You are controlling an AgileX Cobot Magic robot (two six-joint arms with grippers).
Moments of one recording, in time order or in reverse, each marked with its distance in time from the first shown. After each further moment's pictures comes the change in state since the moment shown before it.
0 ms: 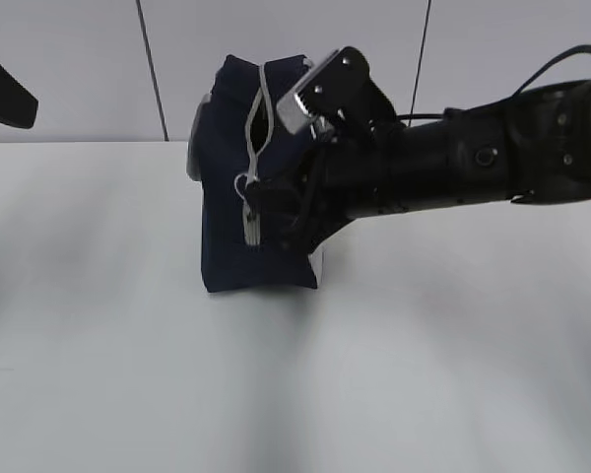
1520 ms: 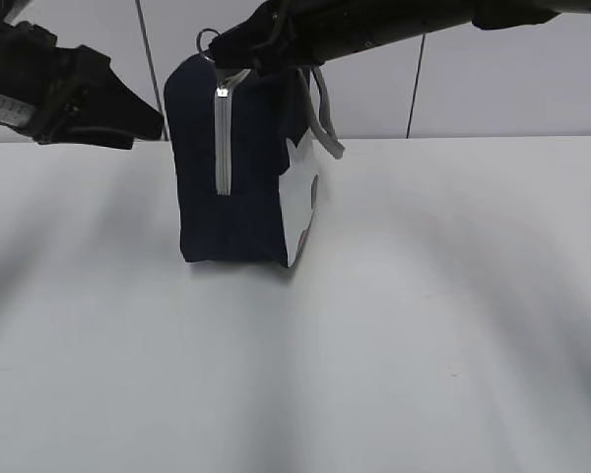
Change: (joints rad) left arm 0.000 0.320 0.000 -0.499 -0.151 0.607; right arm -0.108 0.210 -0.643 -0.488 -0.250 0.605
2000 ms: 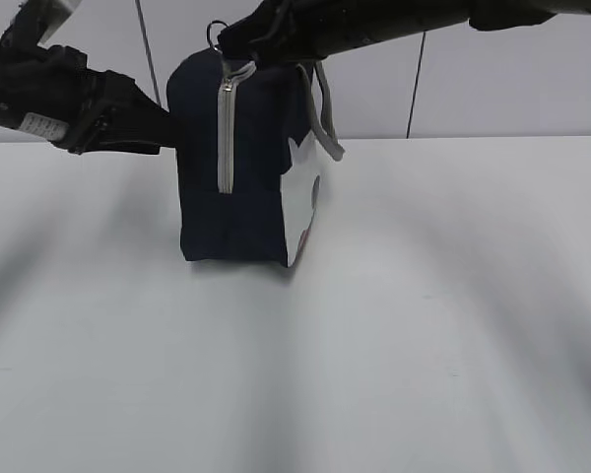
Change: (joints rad) left arm 0.000 0.108 0.000 -0.182 -0.018 0.237; right arm -0.005 0.007 -0.006 0.000 0.095 0.006
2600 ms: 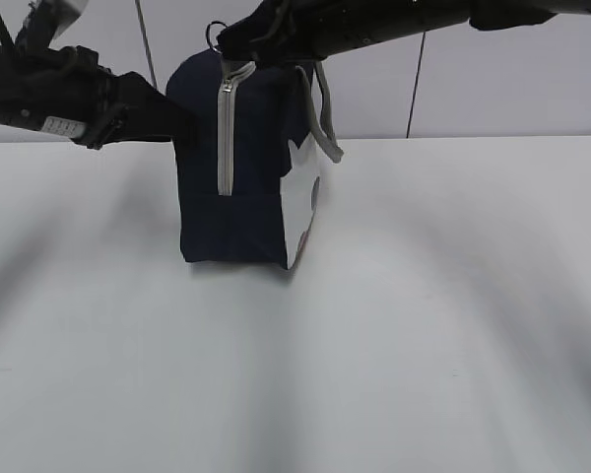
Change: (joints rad) left arm 0.000 0.056 0.000 -0.175 -0.045 0.220; right arm -0.001 0.000 0.000 0.000 -0.008 0.008
